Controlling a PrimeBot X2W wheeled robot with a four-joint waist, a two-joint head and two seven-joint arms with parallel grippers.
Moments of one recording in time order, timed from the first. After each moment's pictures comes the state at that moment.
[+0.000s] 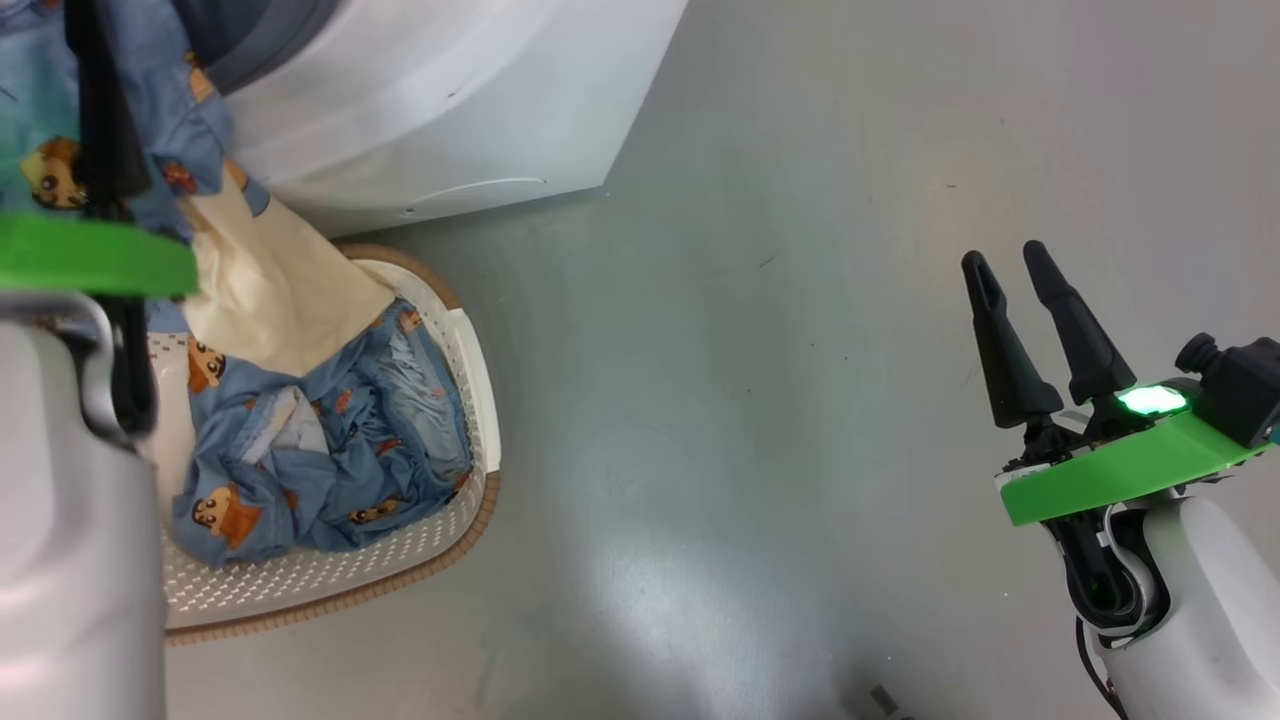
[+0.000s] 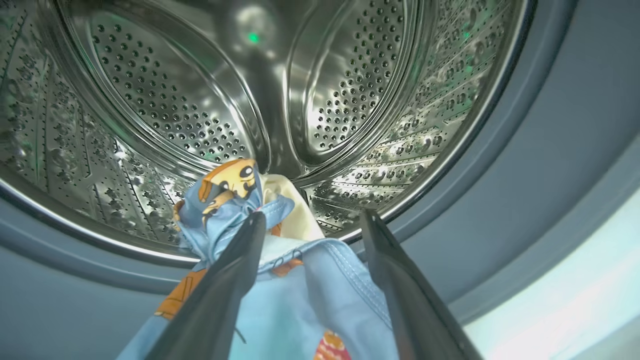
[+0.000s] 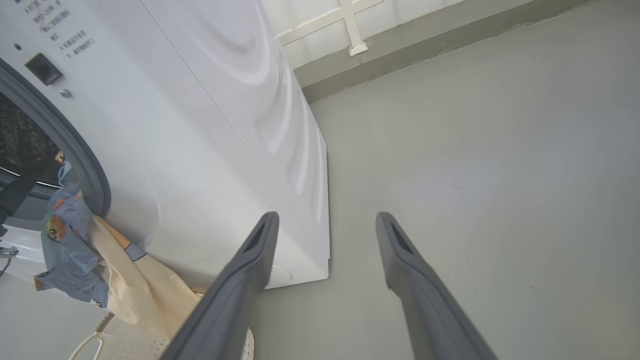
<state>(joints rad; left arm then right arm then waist) -0.82 0.15 0.04 0.45 -0.18 -0.09 -0.26 -0.39 -0.29 0.22 0.15 0.73 0.12 -0.26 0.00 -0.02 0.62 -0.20</state>
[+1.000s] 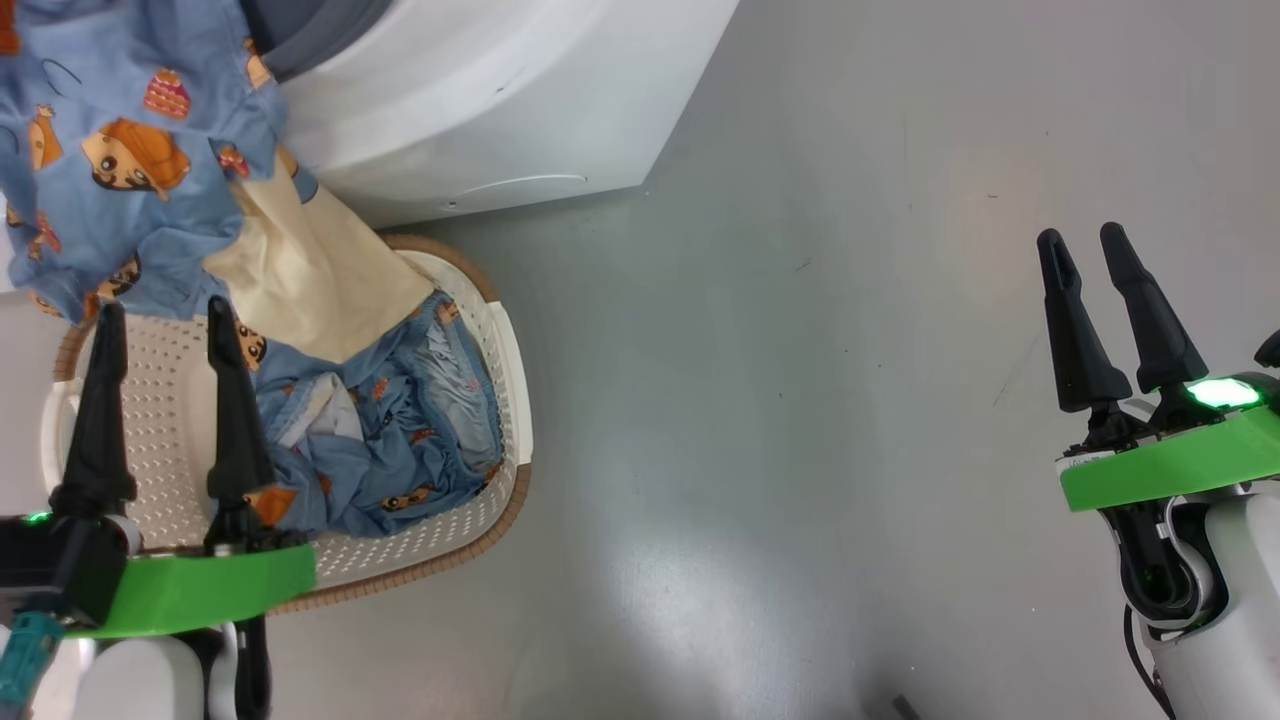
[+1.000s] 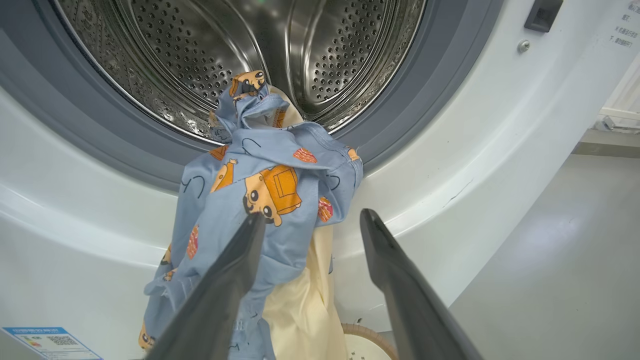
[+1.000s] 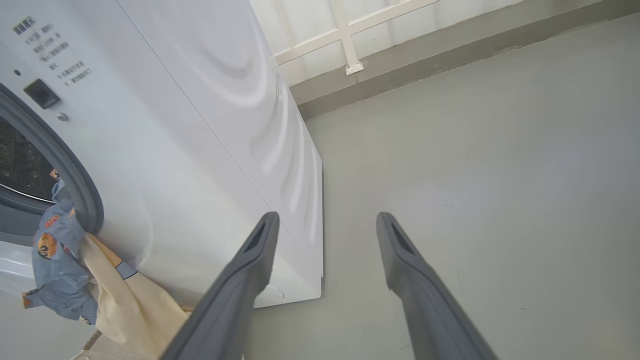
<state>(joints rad) -0.23 0.08 0.00 -0.08 -0.18 0.01 -0.26 -0.36 -0.32 0.13 0.12 0.73 0.12 -0.26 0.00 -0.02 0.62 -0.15</state>
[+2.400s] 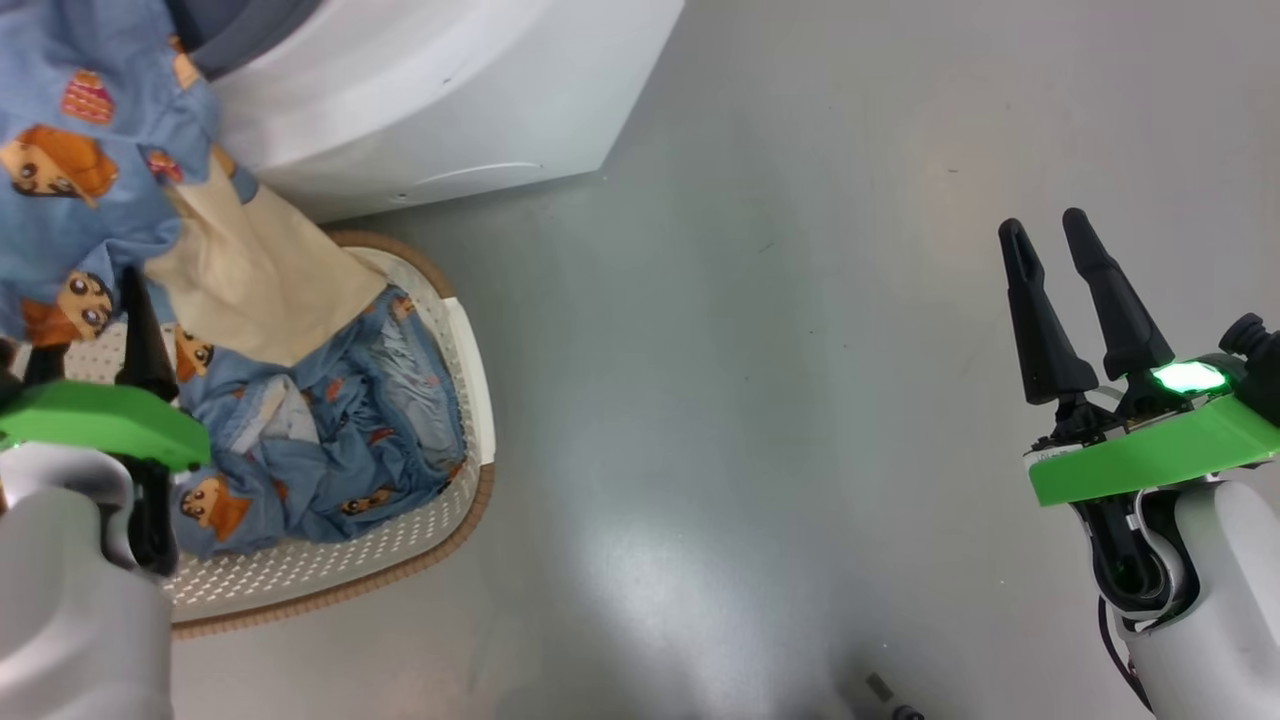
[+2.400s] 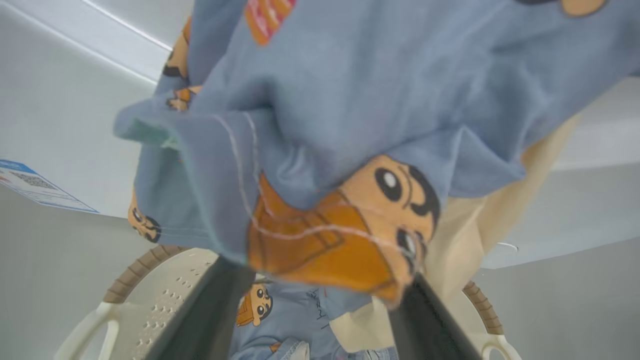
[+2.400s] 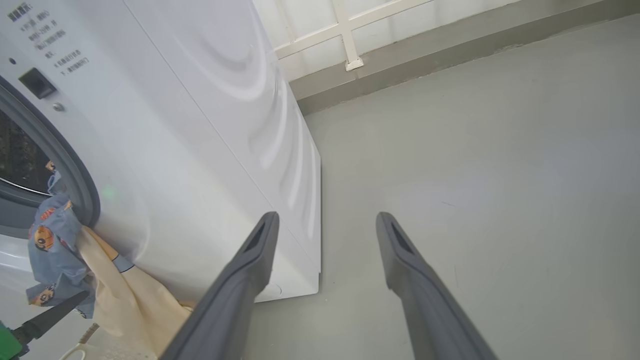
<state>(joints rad) -0.69 0.17 0.08 0.79 -0.37 -0.09 -0.20 -0.39 -0.31 0.18 0.11 0.72 0.12 -0.26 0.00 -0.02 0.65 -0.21</state>
